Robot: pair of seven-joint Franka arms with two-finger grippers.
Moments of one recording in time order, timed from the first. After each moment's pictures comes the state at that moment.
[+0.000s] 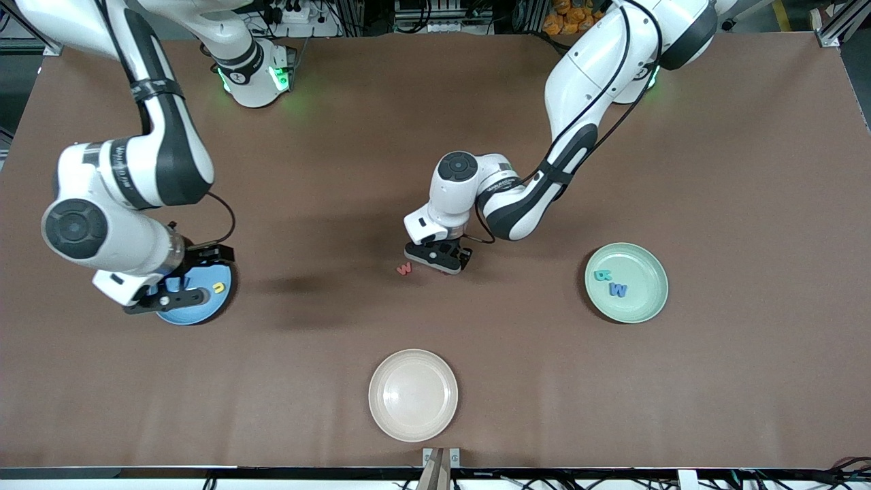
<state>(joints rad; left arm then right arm) -0.50 0.87 -0.35 -1.56 0.61 2.60 -0.82 0.16 0.38 0.02 -1.62 -0.10 1.79 0.01</state>
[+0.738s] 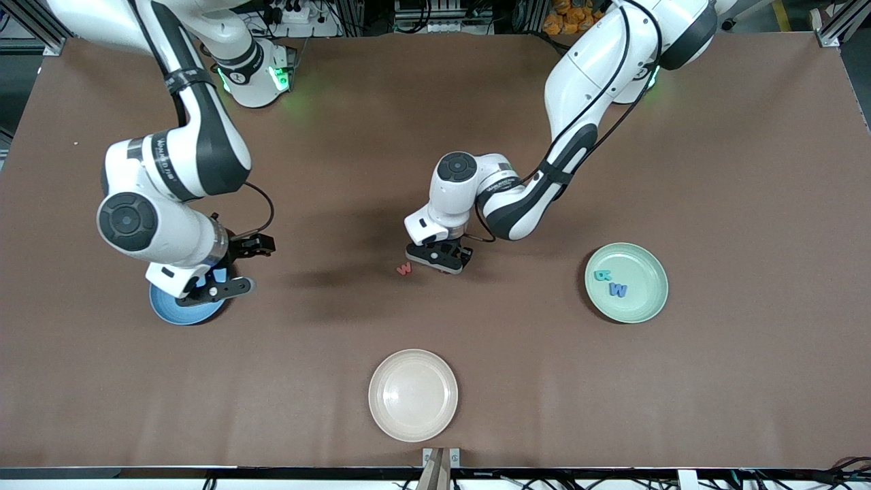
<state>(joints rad) -0.50 0.87 -0.35 -1.56 0.61 2.58 -0.85 0.21 0.38 0.01 -1.62 0.01 1.81 0.02</state>
